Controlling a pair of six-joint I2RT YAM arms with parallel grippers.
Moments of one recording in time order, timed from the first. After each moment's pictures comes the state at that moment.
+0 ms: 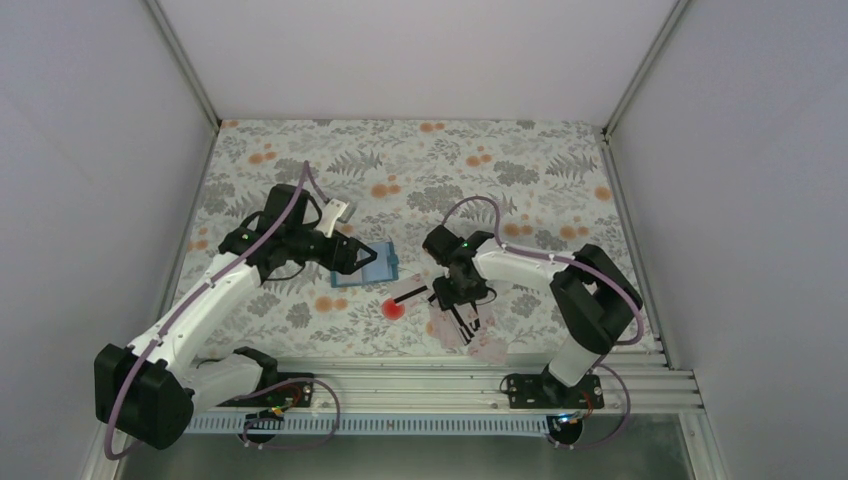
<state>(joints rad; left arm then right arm) -0.38 1.10 0.88 -0.62 0.61 -0.11 0.80 1.68 0.97 -0.79 0.00 0.48</state>
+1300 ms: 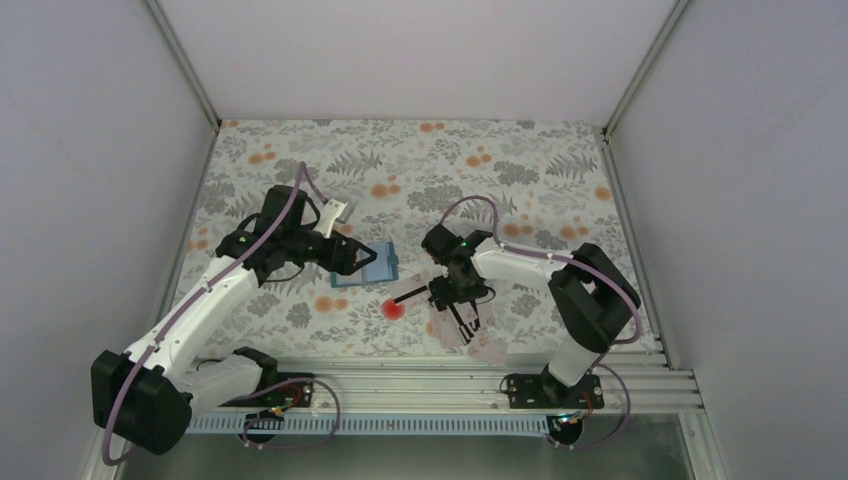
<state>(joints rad) -0.38 1.08 0.87 -0.62 0.62 -0.12 0.80 1.68 0.99 -0.79 -0.02 0.46</state>
